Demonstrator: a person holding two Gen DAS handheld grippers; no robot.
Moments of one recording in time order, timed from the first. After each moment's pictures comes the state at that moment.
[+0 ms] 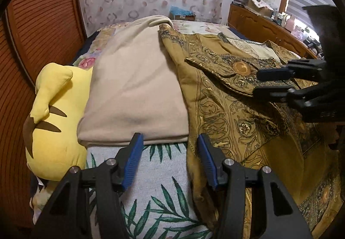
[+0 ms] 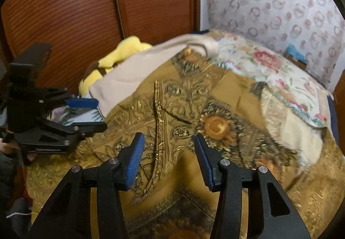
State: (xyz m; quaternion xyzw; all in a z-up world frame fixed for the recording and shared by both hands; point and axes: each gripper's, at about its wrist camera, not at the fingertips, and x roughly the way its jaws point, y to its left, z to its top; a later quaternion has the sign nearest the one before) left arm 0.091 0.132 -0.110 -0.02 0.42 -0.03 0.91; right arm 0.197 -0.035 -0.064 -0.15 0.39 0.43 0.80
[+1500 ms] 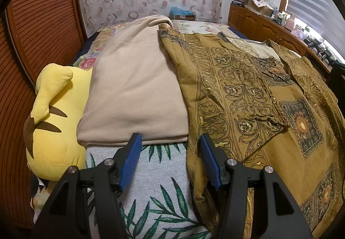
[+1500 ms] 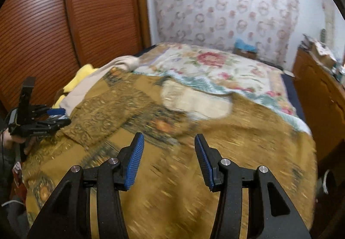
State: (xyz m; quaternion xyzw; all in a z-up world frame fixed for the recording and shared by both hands) left arm 0.092 0.131 -0.111 -0.02 0.42 -0.03 0.91; right arm 0.182 -0.221 -0.010 -0.08 0.35 0.29 0.89
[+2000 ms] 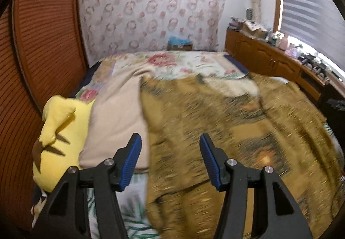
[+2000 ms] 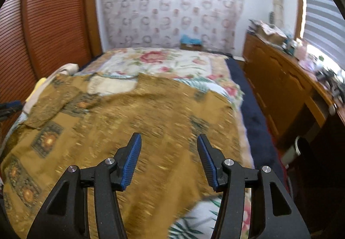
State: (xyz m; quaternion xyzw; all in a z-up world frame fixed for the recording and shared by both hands) left arm 0.074 0.078 -0.045 -0.01 0.32 -0.03 0.95; right arm 0.157 -0.387 -0.023 -0.05 0.35 0.14 0.93
